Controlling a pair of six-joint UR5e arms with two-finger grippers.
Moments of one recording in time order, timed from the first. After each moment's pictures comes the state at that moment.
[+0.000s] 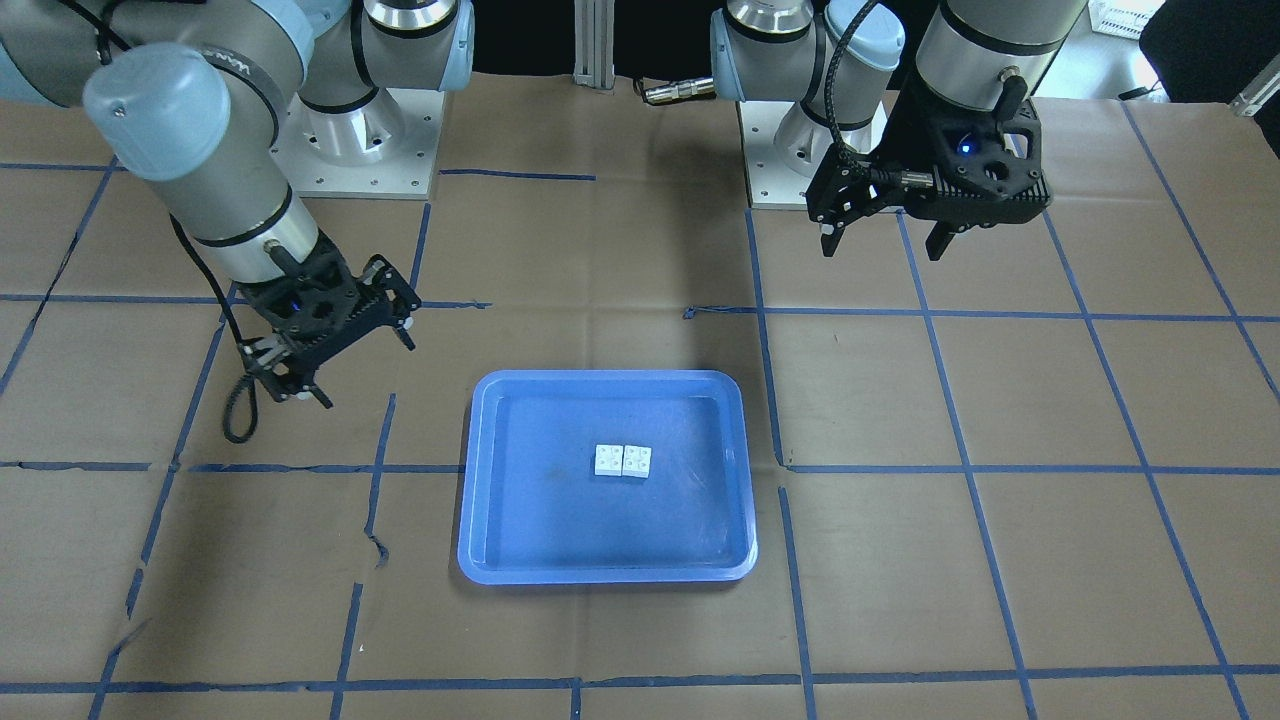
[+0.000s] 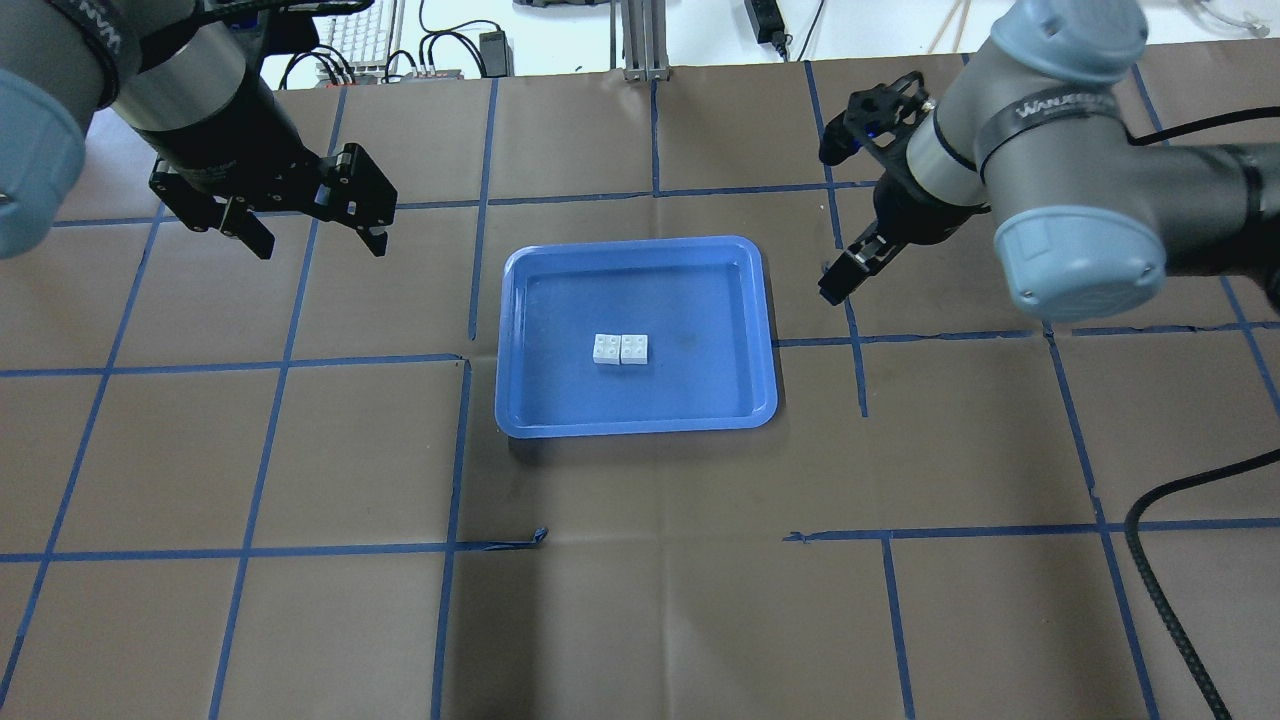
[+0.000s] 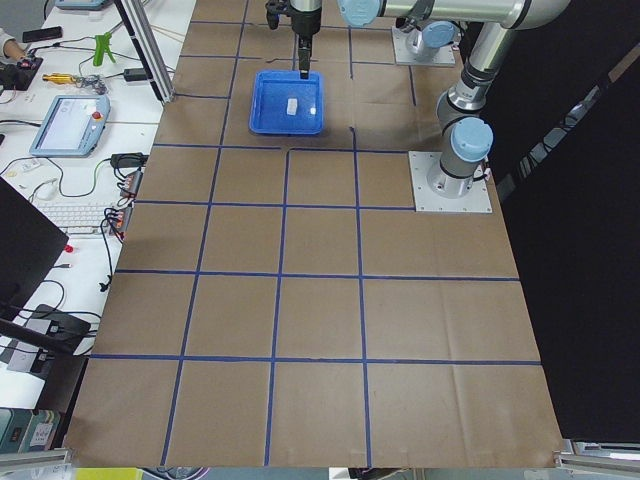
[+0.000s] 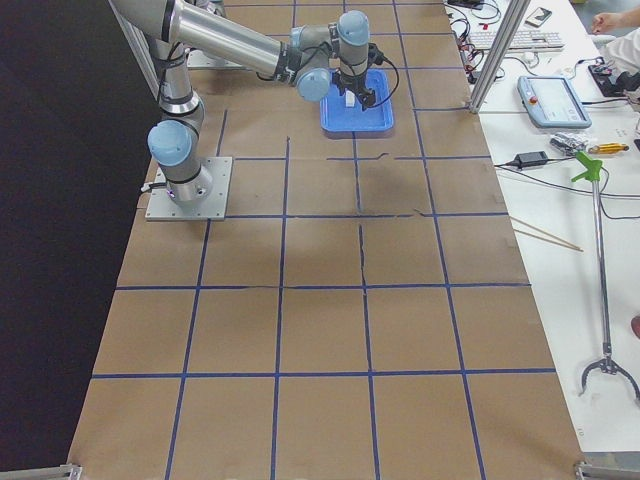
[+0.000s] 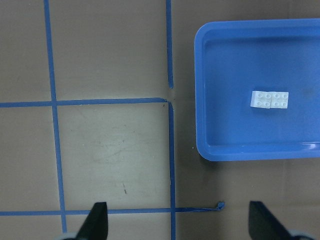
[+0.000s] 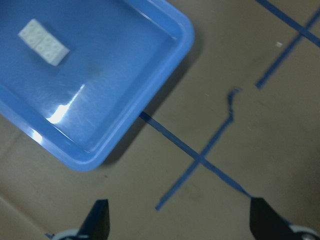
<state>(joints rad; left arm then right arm) -1.55 -1.54 -1.58 -1.57 1.57 0.04 1.53 -1.49 1.80 -1.96 -1.46 -0.64</state>
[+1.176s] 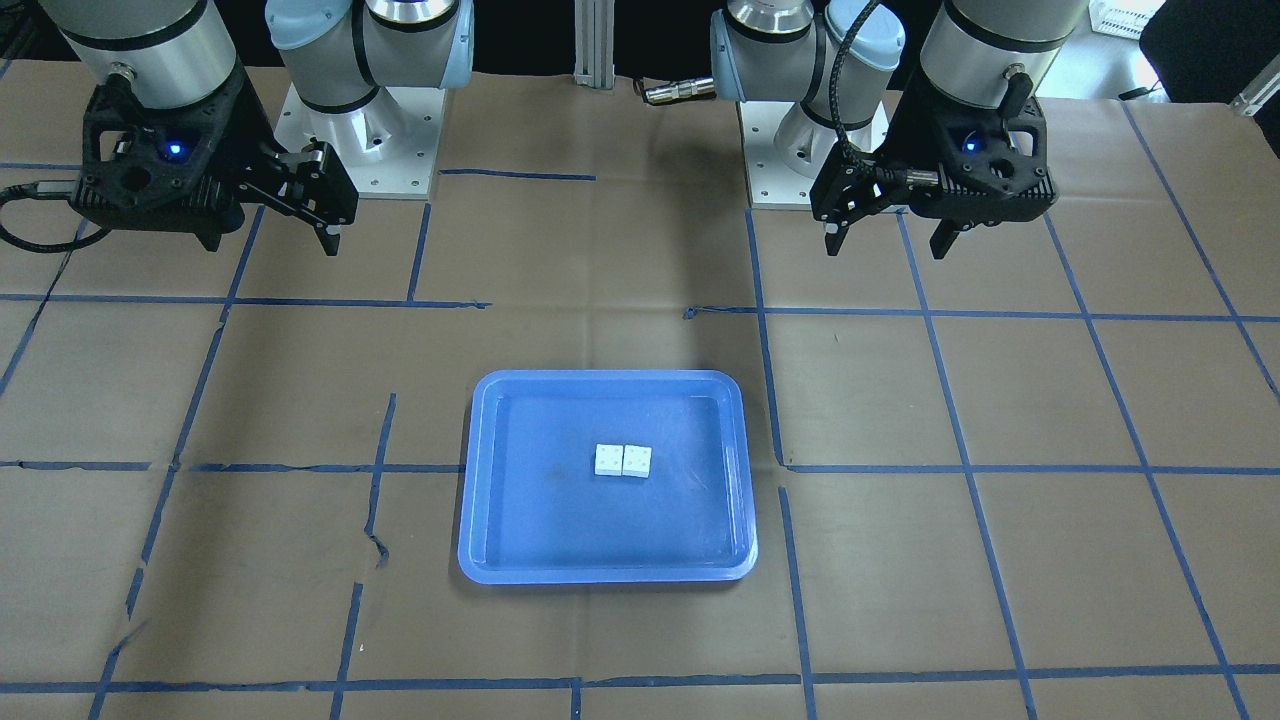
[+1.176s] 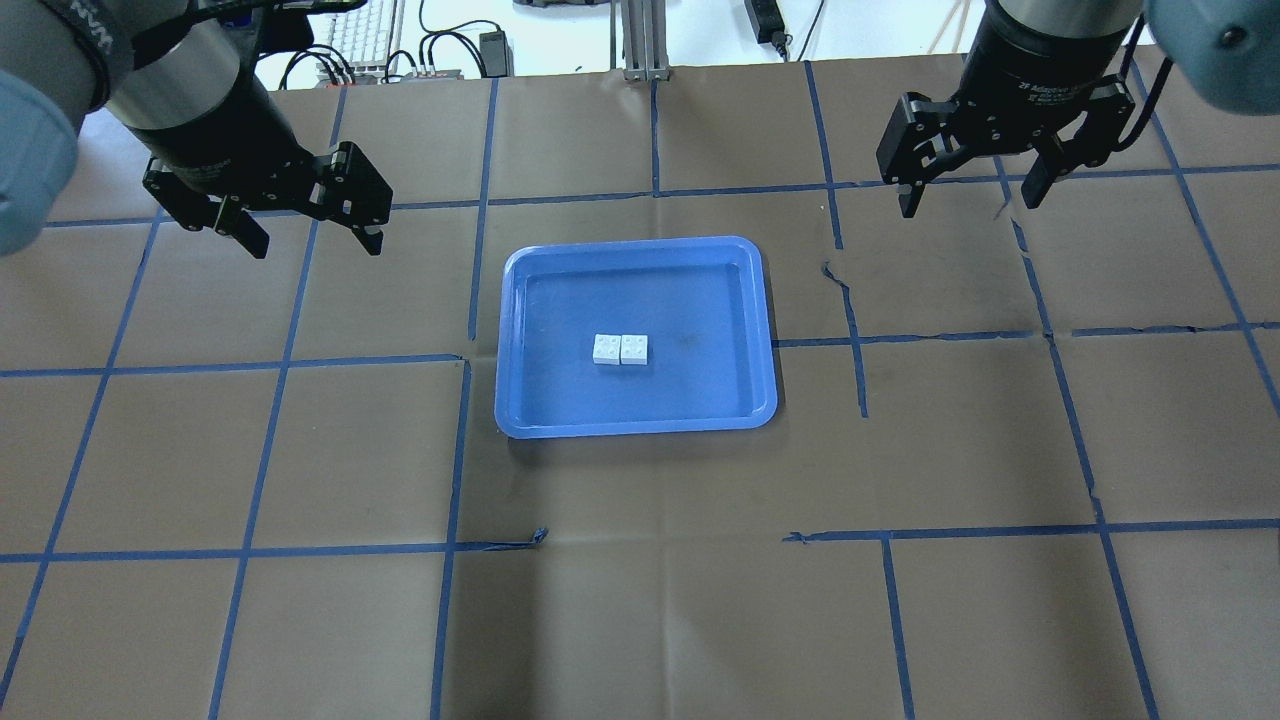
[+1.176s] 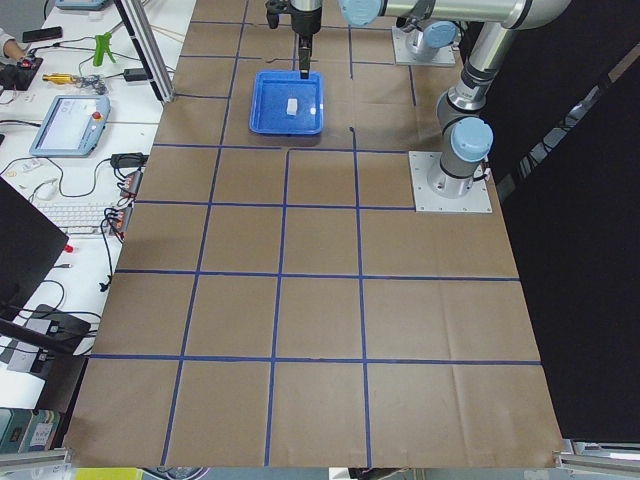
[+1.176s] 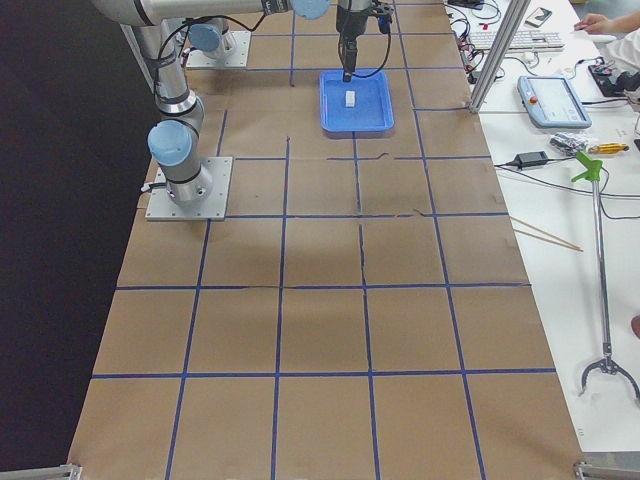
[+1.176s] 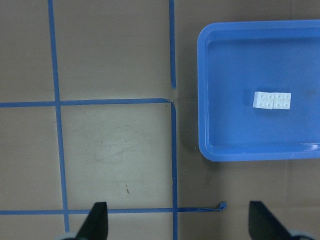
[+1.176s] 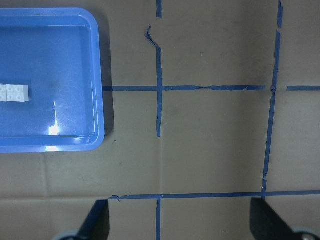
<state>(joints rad) -1.55 -1.54 -1.57 -1.57 1.58 0.04 1.58 -1.53 1.46 -1.47 -1.61 0.00</state>
